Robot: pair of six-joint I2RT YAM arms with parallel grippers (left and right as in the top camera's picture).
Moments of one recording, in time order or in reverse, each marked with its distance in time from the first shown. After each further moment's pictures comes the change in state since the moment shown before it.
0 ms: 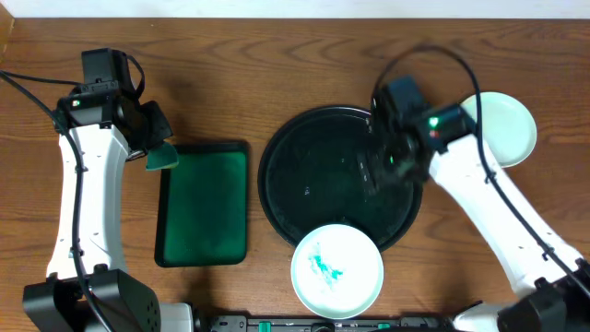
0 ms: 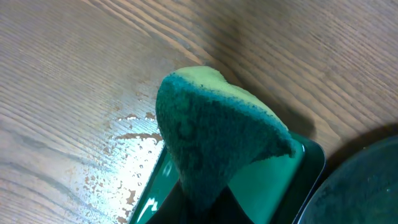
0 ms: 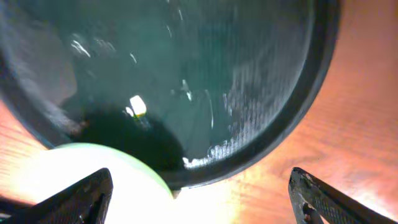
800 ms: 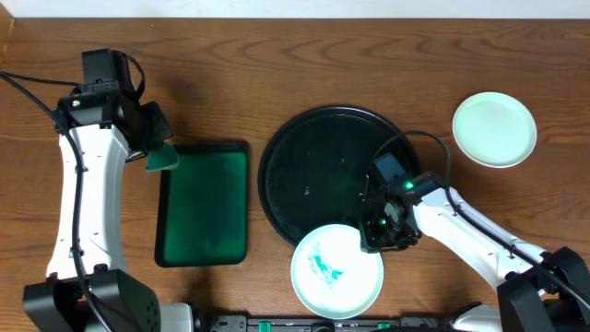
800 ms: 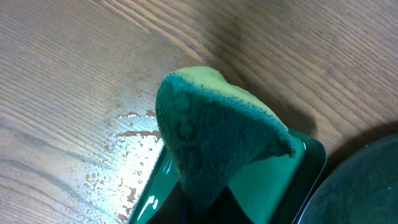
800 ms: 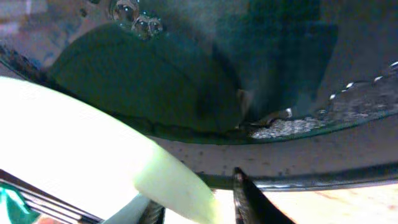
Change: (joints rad) left arm 0.000 0.000 -0.001 -0.008 0.000 0.000; right arm 0.066 -0.053 -0.559 0.332 -0.288 0.154
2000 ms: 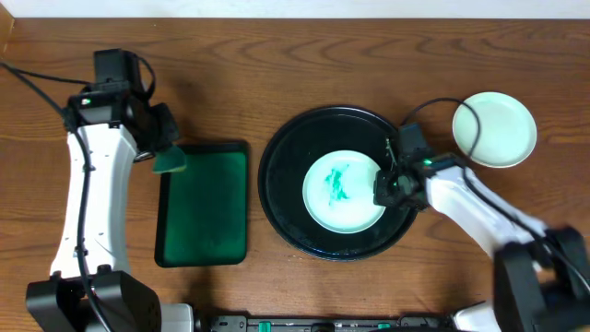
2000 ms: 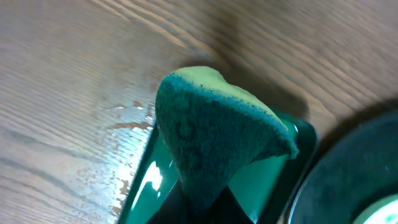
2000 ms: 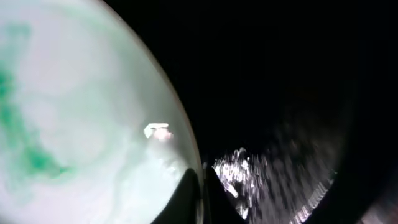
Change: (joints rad) left arm -0.065 0.000 0.000 -0.029 0.000 0.000; right arm -0.172 0.140 0.075 0.271 0.227 0.093
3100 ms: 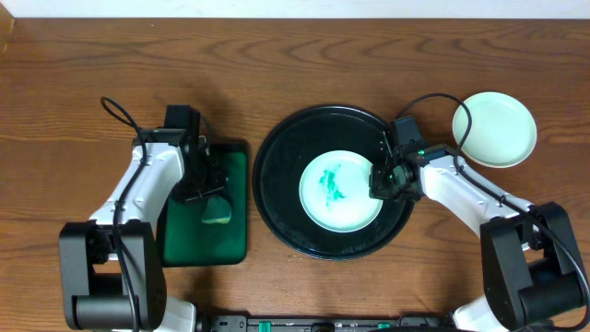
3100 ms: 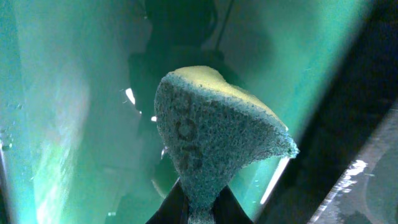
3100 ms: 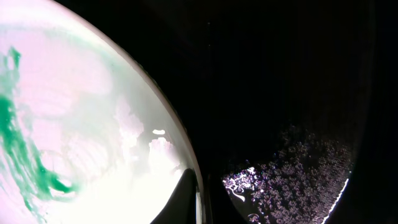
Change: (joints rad) left arm -0.124 0.088 -0.410 0.214 0.162 0.003; right arm -0.011 0.063 0.051 0.033 -0.052 -0.034
